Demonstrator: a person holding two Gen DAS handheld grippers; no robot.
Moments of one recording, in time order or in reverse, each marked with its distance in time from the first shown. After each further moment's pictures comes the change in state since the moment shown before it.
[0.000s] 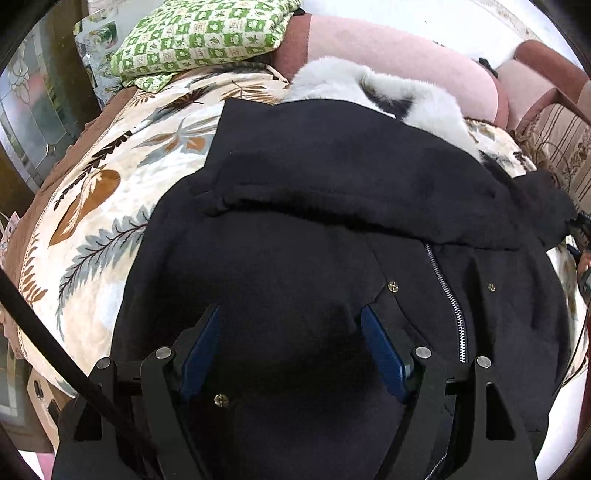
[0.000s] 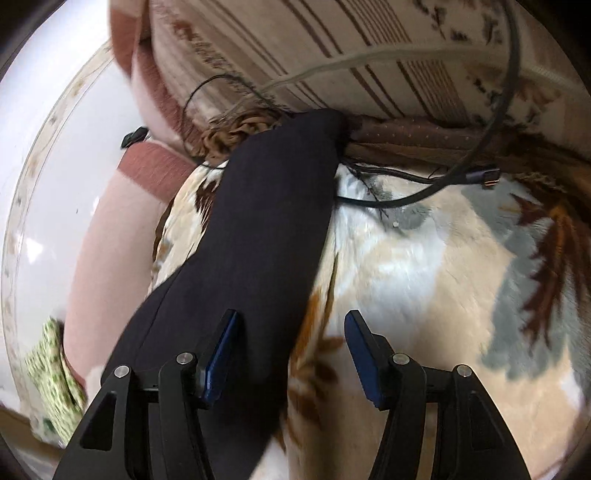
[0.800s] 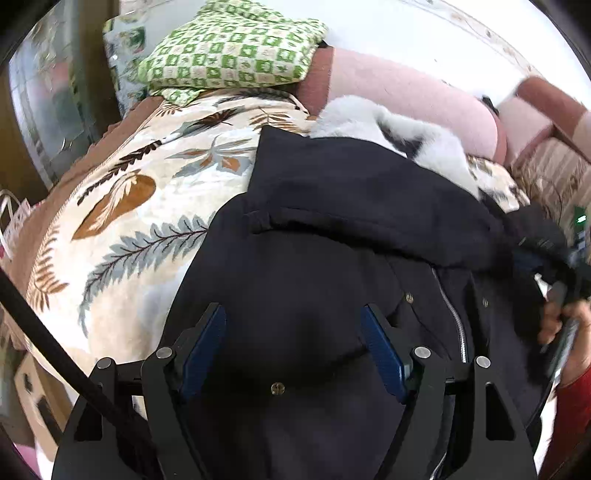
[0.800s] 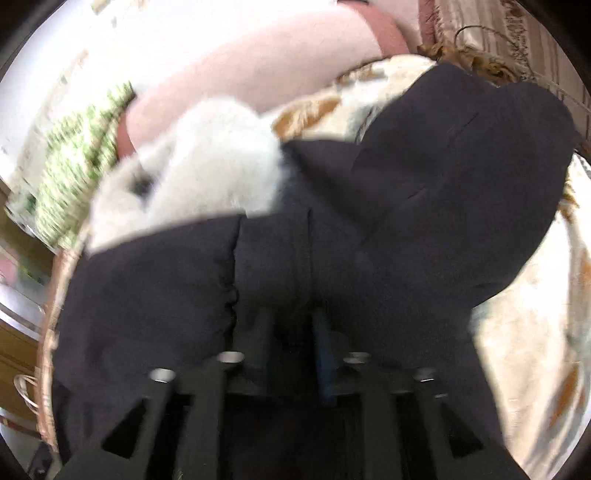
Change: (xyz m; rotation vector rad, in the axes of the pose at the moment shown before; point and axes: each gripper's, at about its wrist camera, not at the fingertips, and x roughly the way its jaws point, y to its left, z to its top) left arm -0.041 0.044 -0.012 -0.058 -0.111 -0.026; right arm -0.035 0.168 -0.251 -0.636 0.206 0.122
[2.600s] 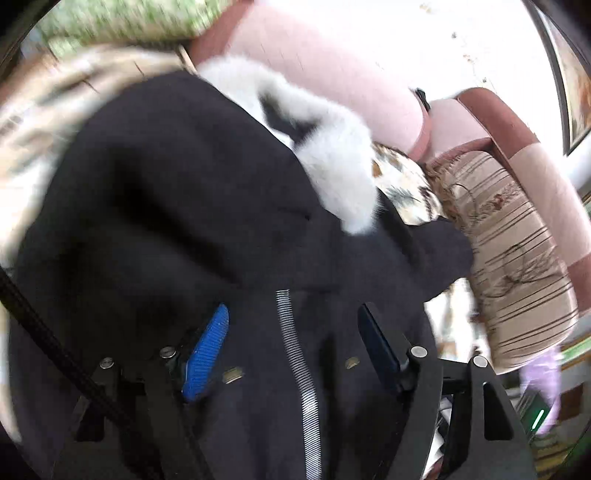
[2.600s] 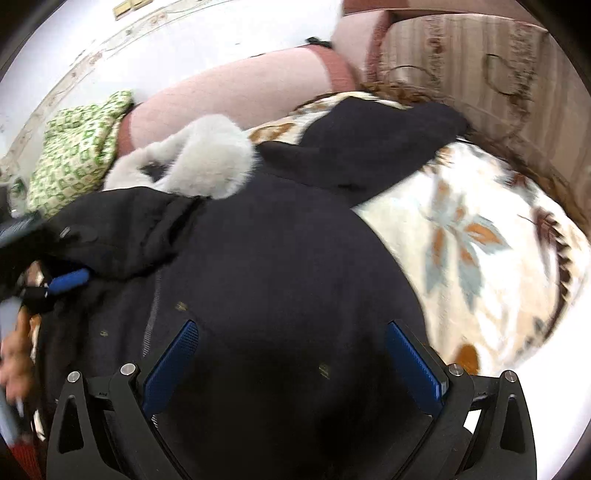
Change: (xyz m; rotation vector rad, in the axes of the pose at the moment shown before) left arm 0.050 -0.073 0.069 -0.060 0.134 -0.420; right arm -0.107 0.033 -0.088 -0.081 -0.028 -0.197
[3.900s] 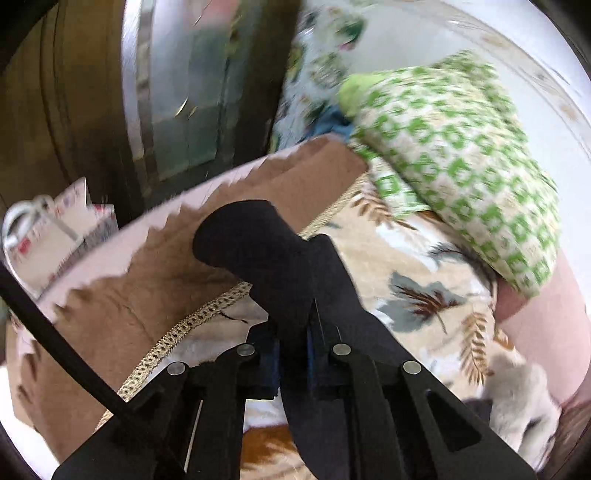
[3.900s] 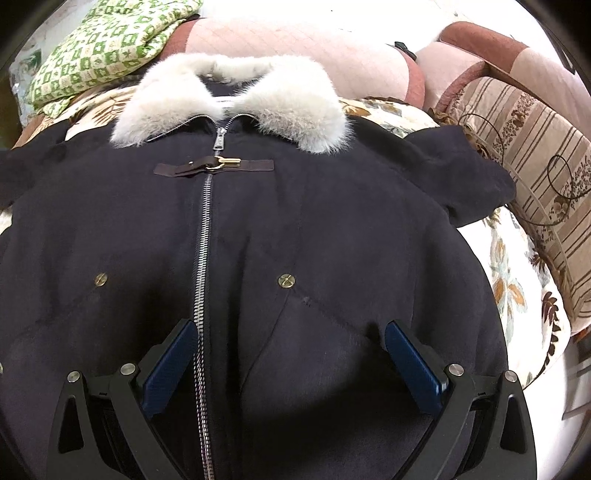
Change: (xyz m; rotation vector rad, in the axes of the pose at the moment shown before) left arm -0.144 0.367 0.188 -0.501 -0.364 0.592; right arm 0.059 0.116 -0.032 -0.348 0.088 -0.230
